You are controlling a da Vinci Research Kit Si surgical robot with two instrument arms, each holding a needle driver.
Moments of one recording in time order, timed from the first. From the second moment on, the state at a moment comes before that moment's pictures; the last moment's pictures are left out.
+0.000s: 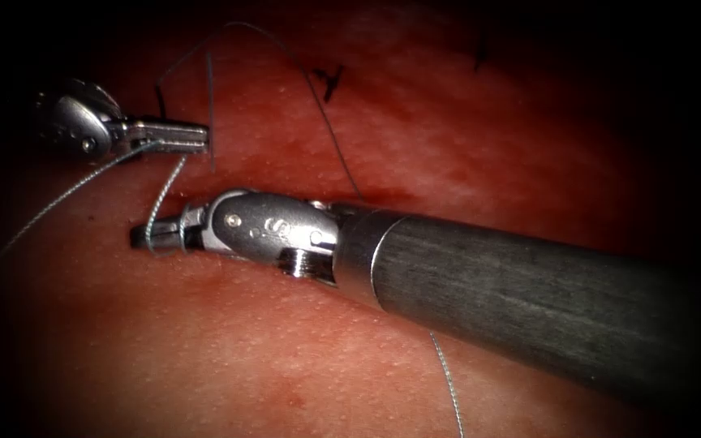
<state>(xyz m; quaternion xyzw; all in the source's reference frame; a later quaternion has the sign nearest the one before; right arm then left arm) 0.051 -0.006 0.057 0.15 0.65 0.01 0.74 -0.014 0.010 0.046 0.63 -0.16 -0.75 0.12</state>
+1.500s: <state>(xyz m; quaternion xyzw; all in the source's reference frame) 0.049 -0.005 0.057 0.22 0.74 0.07 0.63 -0.011 0.010 0.055 0.59 -0.19 -0.78 0.10</state>
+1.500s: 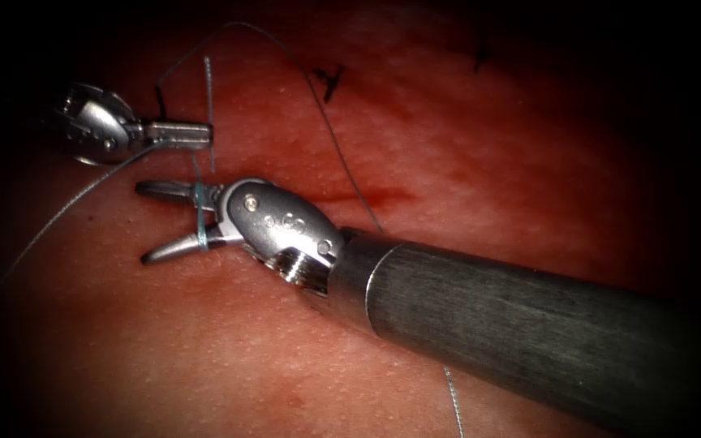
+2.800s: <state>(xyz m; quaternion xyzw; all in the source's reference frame) 0.046 -0.001 0.060 0.16 0.73 0.27 0.61 -0.009 0.002 0.054 0.52 -0.27 -0.81 0.07</state>
